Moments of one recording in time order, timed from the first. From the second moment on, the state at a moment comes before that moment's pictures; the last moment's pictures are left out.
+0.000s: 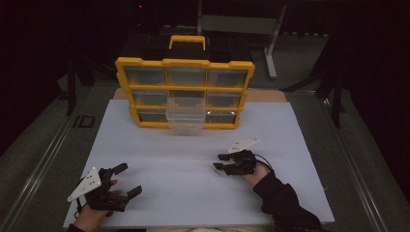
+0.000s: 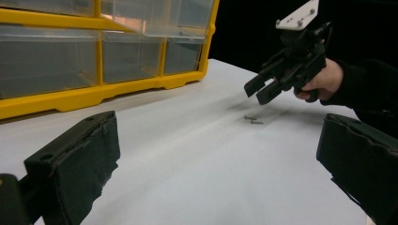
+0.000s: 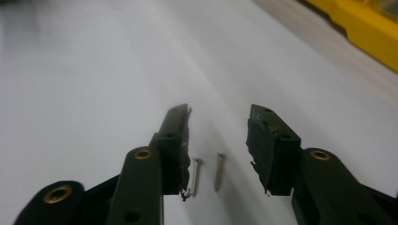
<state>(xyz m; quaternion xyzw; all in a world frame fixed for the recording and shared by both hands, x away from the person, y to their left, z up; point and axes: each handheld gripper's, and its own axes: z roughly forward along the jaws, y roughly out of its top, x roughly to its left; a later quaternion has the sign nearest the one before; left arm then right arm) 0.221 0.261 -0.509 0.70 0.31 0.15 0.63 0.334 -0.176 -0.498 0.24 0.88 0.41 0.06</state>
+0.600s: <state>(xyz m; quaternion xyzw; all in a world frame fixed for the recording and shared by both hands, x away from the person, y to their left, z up) 0.221 0.261 -0.509 0.70 0.31 0.15 0.63 0.336 -0.170 -0.520 0.25 0.90 0.36 0.07</state>
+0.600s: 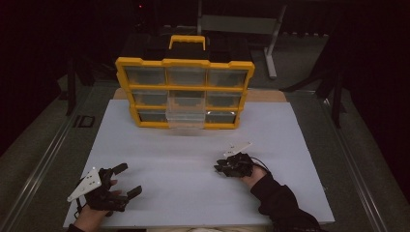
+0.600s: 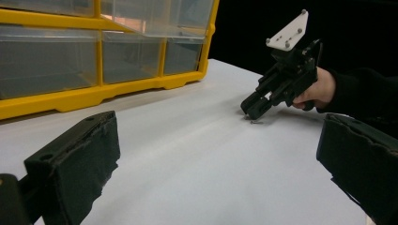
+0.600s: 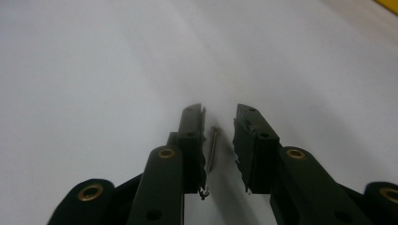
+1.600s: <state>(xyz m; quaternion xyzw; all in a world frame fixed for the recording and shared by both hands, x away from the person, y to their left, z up) 0.221 0.261 -0.509 0.70 0.31 0.15 0.63 0.338 -0.178 -0.493 0.25 0.89 0.38 0.08</state>
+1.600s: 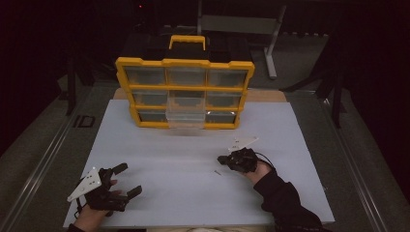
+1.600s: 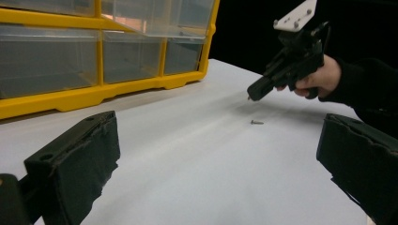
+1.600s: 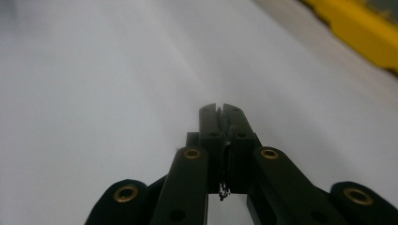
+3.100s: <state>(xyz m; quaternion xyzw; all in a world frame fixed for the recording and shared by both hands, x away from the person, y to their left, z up) 0.222 0.261 -0.510 0.70 0.31 0.15 0.63 0.385 -0.169 -0.345 0.19 0.85 0.46 0.15</state>
